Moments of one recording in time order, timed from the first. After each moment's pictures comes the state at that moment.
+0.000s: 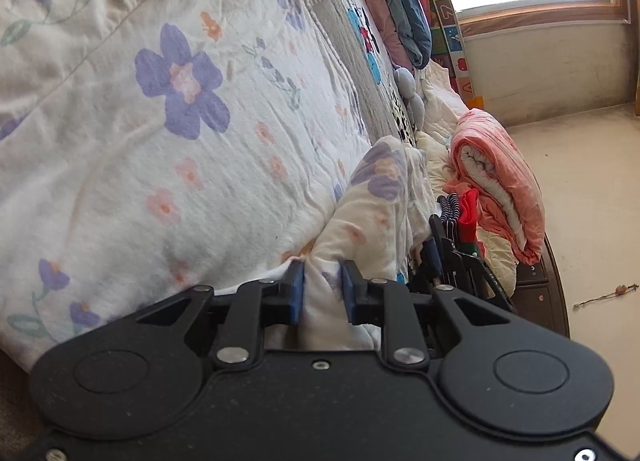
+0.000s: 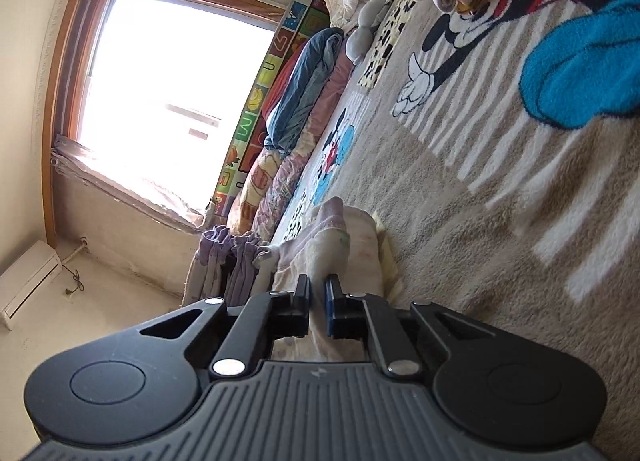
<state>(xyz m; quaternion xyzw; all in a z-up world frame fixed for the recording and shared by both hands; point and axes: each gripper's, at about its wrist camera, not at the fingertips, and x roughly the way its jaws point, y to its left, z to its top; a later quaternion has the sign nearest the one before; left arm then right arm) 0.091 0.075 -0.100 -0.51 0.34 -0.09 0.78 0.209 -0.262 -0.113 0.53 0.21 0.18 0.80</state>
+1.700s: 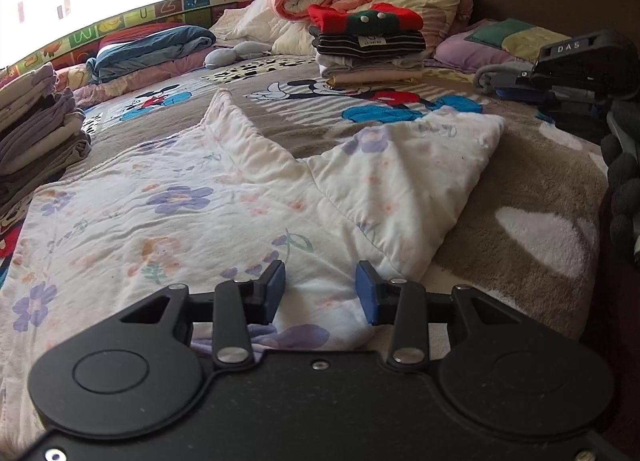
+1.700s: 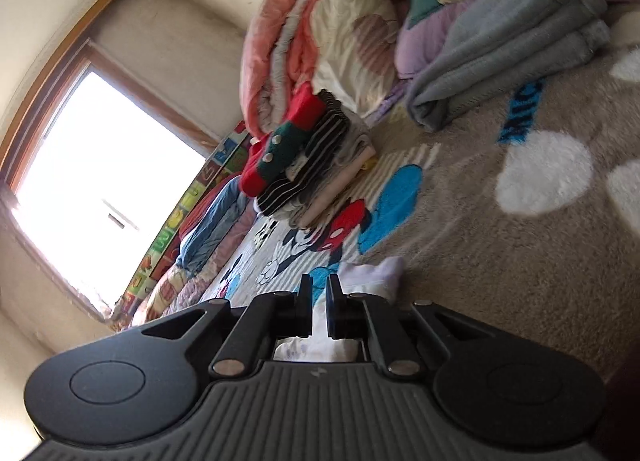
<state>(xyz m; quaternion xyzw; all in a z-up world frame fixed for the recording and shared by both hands) 0.047 -0.081 -0.087 0.10 0.27 -0.21 0.93 0.035 -0.400 -0.100 0.43 0.12 -0.02 0.89</state>
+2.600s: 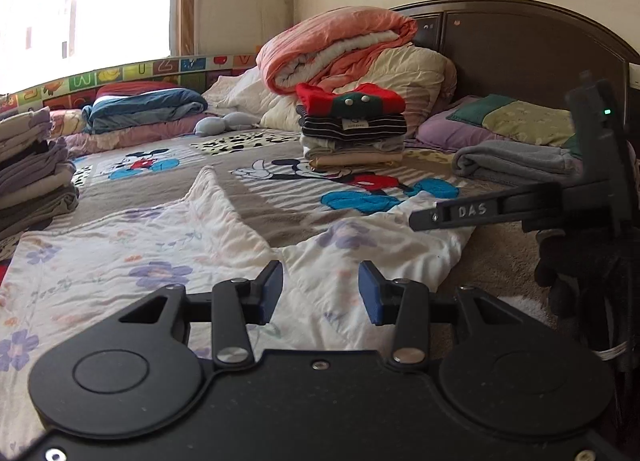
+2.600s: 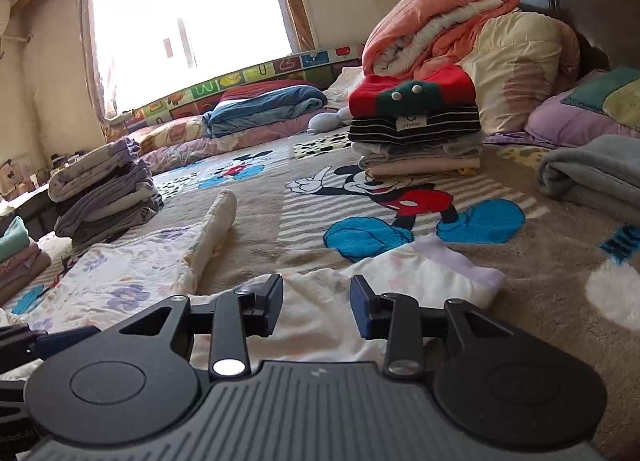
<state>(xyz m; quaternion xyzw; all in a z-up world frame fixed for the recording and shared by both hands) 0.041 -0.104 -0.078 0.08 0.18 -0.25 0.95 0.065 -0.320 -0.073 0.12 0.22 0.03 0.97</state>
